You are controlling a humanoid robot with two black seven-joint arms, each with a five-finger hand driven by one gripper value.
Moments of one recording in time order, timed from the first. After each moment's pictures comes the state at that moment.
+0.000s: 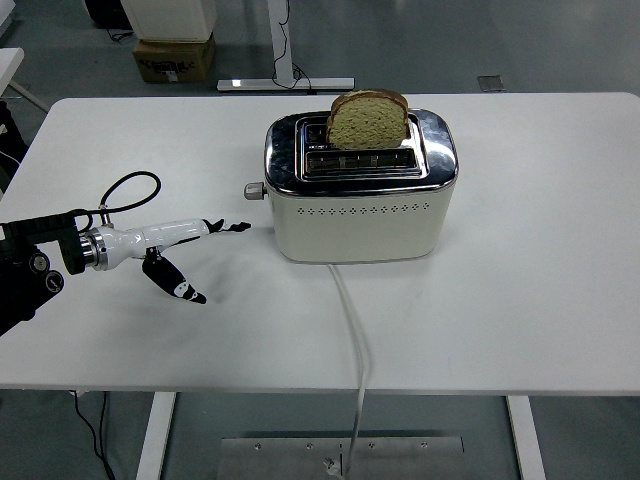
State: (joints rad) left arm -0.77 0.57 -0.42 -0.93 1.43 -0.26 -0.53; right arm 0.01 0.00 0.42 0.09 -0.34 0.07 0.06
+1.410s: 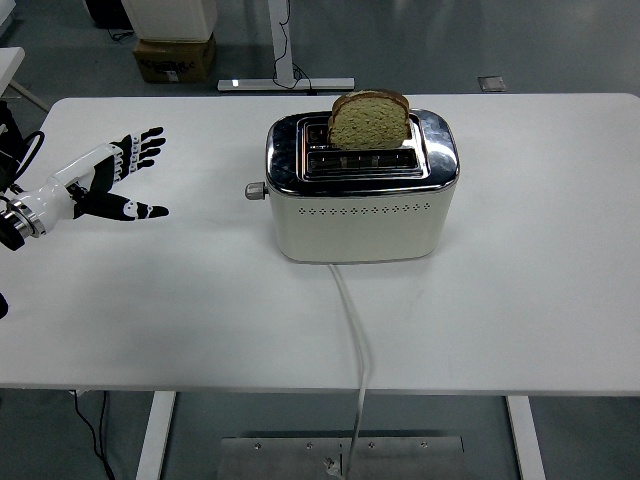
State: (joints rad) left arm -0.78 0.66 -0.42 -0.83 0.68 -0.27 -0.52; right arm 0.01 0.00 0.42 0.09 -0.34 0.07 0.06
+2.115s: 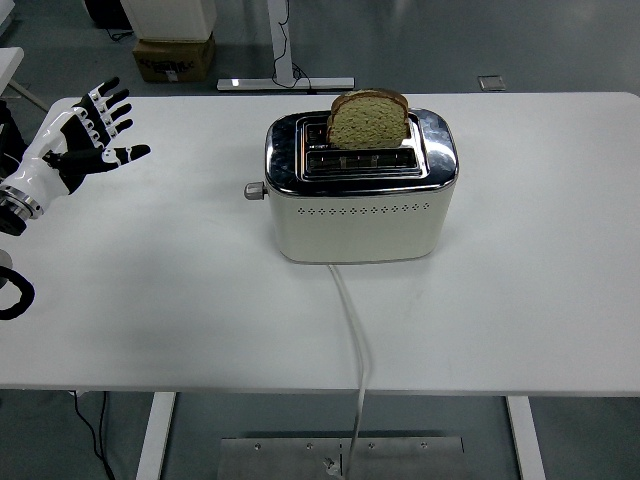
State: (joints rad) left arm -0.79 0.60 -0.43 -0.78 0.24 -0.26 -0.52; right arm 0.01 0.00 0.42 0.09 -0.34 0.07 0.06
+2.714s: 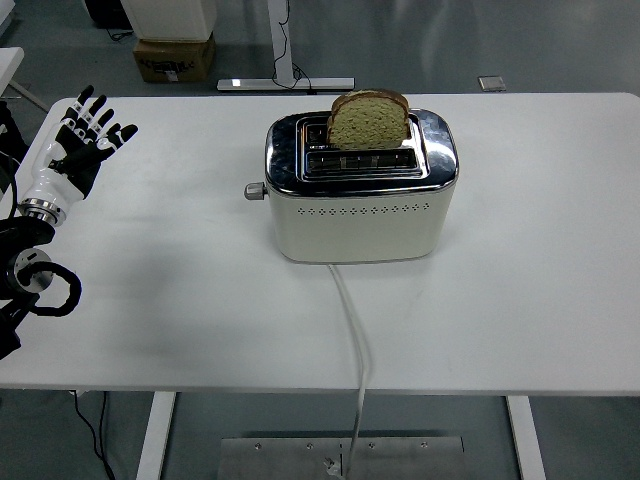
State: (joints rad) left arm -0.79 0.39 -0.49 -0.51 -0.04 -0.26 -0.53; right arm 0.01 0.00 0.42 0.09 -0.34 0.07 0.06
